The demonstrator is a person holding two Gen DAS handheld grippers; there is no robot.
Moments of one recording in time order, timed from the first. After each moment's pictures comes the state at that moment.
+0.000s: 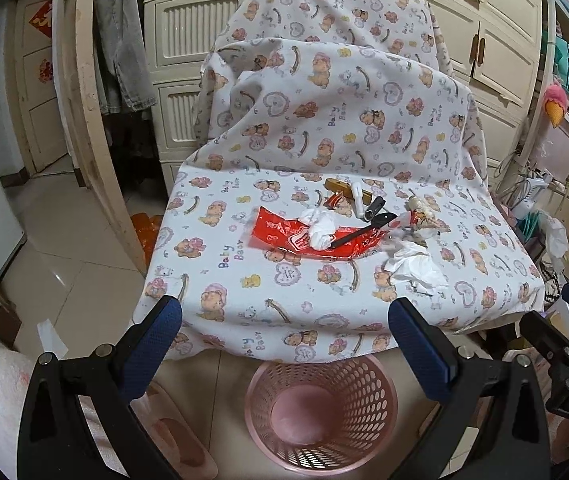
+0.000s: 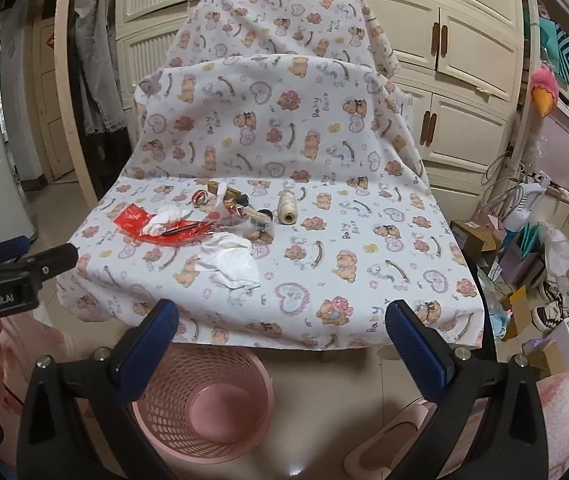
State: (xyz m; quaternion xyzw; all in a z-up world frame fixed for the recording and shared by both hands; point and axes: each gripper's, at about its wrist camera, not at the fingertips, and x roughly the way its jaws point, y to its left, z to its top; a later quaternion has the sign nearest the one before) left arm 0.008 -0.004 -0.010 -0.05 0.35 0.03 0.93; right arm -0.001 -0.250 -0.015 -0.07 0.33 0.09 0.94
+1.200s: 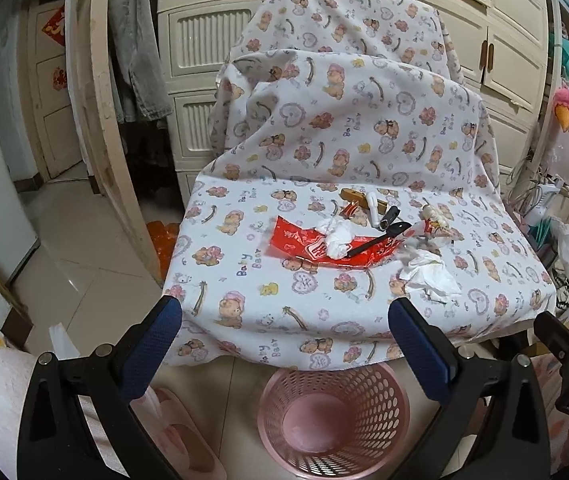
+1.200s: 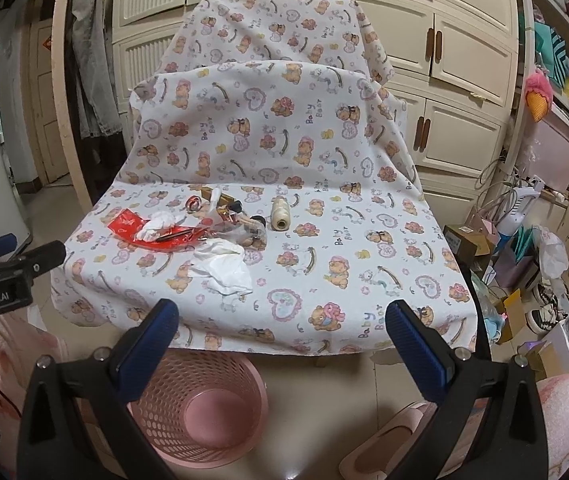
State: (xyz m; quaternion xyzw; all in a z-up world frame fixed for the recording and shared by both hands) left arm 0.006 0.003 -0.009 -0.04 0.34 0.06 0.94; right arm -0.002 -0.249 -0.013 -0.08 0.31 0.08 0.94
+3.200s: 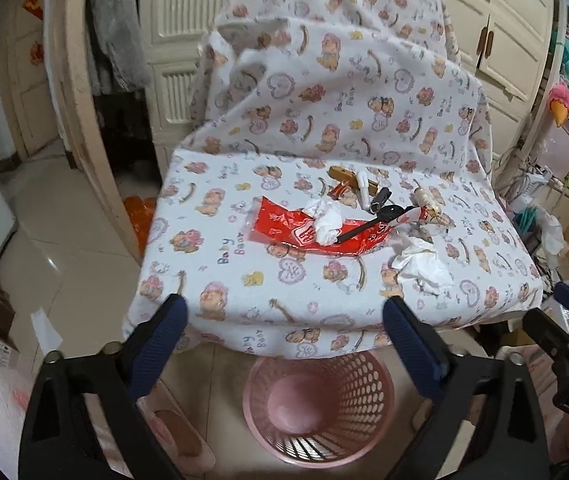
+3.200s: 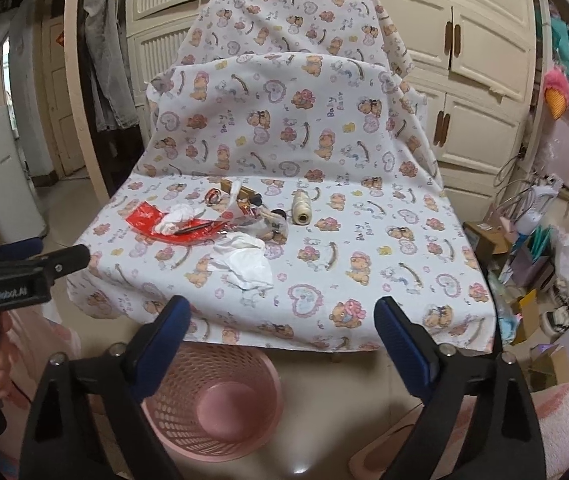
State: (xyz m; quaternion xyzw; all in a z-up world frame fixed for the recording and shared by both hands) left arm 0.037 0.009 -0.014 -0.06 0.41 0.02 0.91; right arm 0.010 -0.243 -0.013 -0.06 0.34 0.12 0.93
